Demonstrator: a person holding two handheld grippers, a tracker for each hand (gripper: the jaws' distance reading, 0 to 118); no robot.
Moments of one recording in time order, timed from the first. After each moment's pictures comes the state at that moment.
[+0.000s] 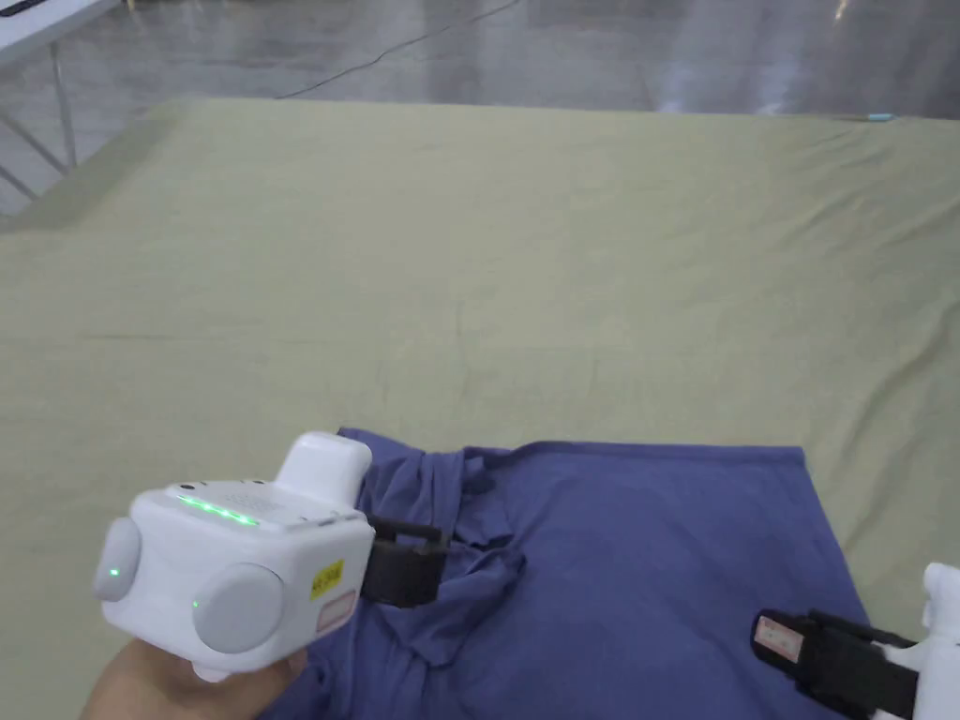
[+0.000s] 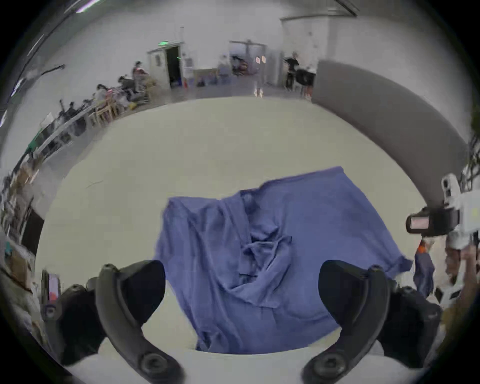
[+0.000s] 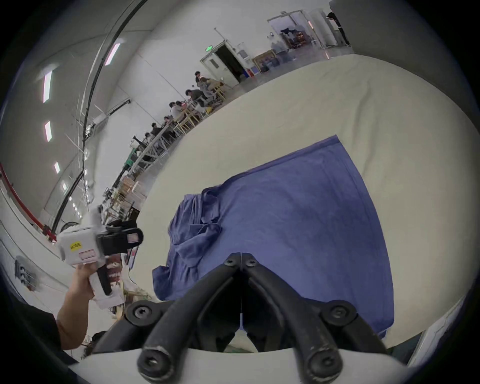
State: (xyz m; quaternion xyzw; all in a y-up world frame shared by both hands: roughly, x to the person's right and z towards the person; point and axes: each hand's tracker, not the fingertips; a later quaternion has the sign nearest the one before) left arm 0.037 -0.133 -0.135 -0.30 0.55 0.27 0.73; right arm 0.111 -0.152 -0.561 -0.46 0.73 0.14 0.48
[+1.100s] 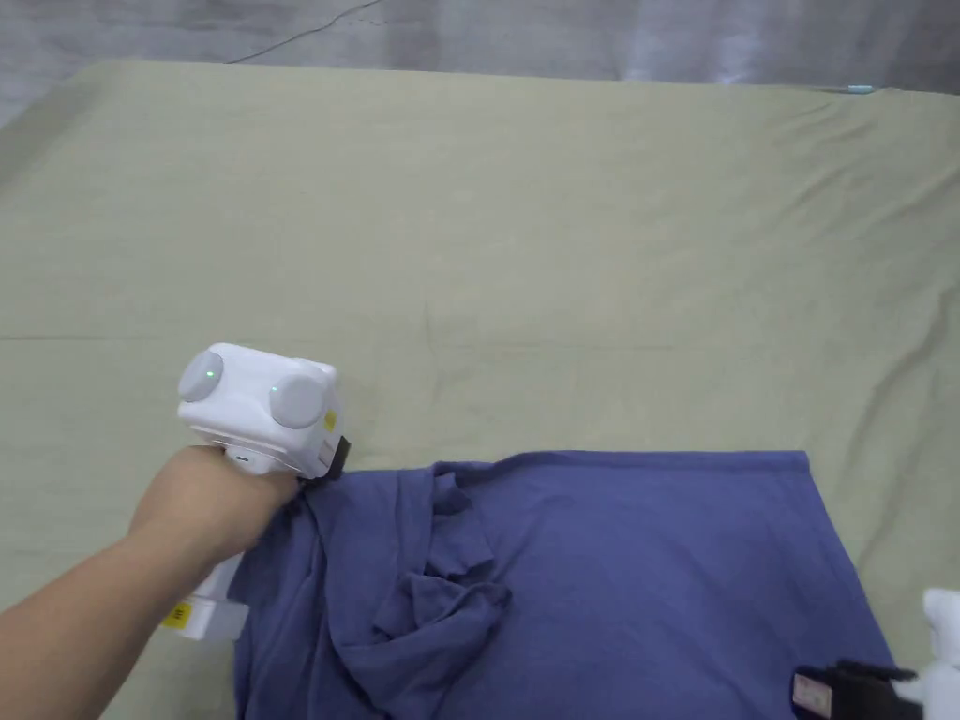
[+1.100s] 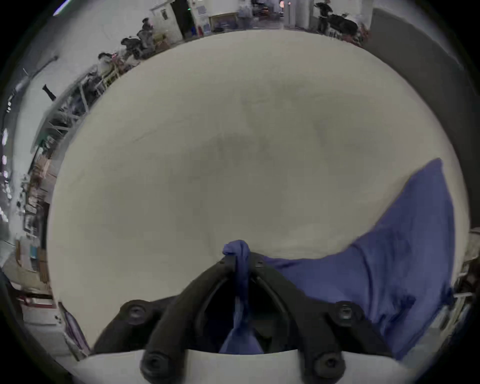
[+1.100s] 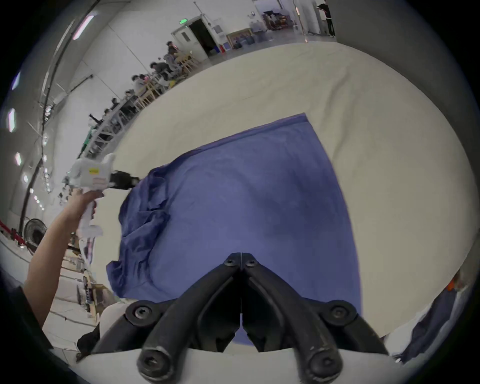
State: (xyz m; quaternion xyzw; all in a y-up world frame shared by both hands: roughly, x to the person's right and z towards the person) left arm -0.197 -0.252 -0.112 -0.46 0.52 0.35 0.63; right arm 0.050 -0.171 -0.557 -0.48 0.64 0.27 0.54
